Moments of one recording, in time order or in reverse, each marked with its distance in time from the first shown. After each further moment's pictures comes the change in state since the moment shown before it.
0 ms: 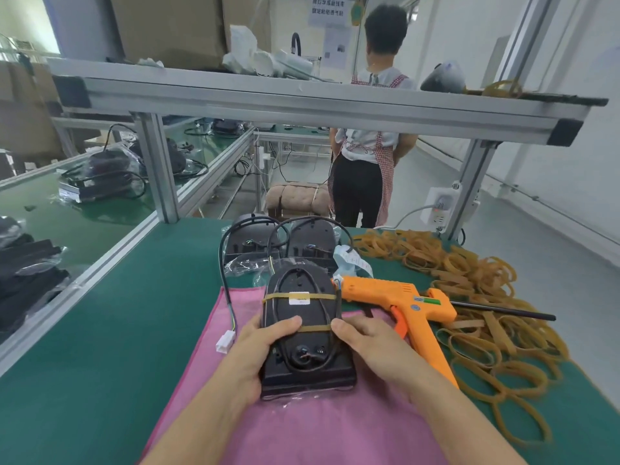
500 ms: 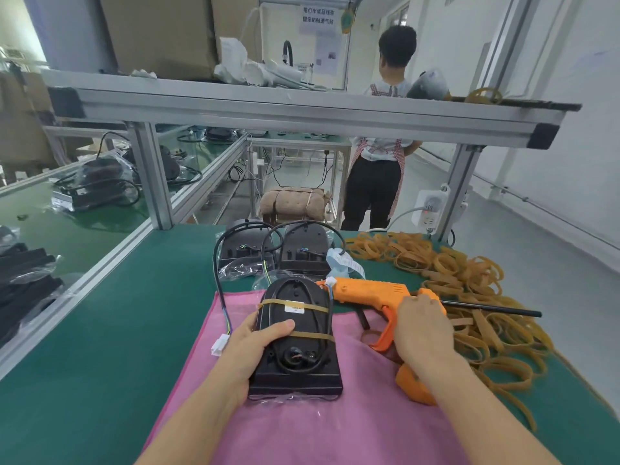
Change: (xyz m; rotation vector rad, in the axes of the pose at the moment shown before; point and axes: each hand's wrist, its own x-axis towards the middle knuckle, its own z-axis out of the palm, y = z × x) left_hand 0.007 -0.001 -0.008 0.119 0.010 0.024; right_hand 0.004 0.007 -0.044 -1.129 0.522 0.279
